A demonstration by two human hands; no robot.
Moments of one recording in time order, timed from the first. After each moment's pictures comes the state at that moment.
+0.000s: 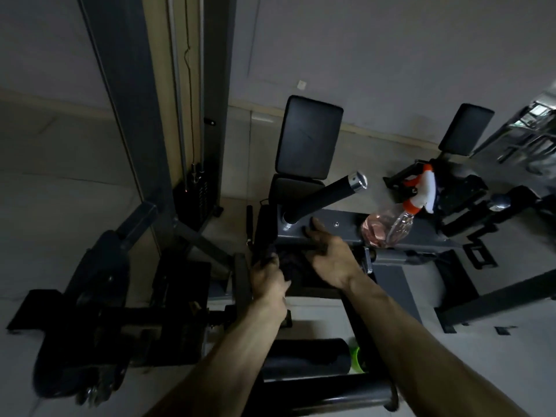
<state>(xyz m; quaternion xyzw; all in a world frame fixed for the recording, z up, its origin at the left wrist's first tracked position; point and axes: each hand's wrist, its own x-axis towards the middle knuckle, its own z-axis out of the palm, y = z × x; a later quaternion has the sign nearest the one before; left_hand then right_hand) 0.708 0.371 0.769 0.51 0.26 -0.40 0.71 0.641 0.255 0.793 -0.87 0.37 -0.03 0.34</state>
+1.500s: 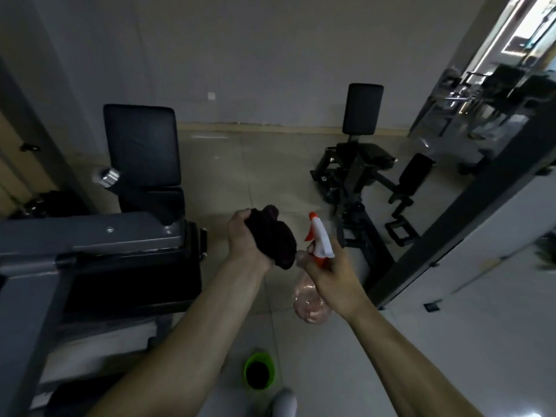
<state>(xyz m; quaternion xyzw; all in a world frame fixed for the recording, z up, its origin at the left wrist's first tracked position) 0.276 -0.121 0.854 0.36 0.09 -0.52 0.77 0.105 -0.164 0.846 -0.75 0.35 -0.25 0.50</state>
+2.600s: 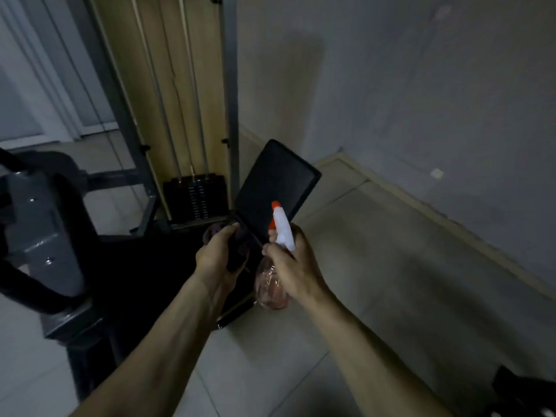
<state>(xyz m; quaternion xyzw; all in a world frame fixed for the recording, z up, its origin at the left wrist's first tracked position) 0.596 -0.382 0.816 0.35 0.35 0.03 0.87 0.582 -0.540 0.850 -0.81 -0.12 0.08 0.56</state>
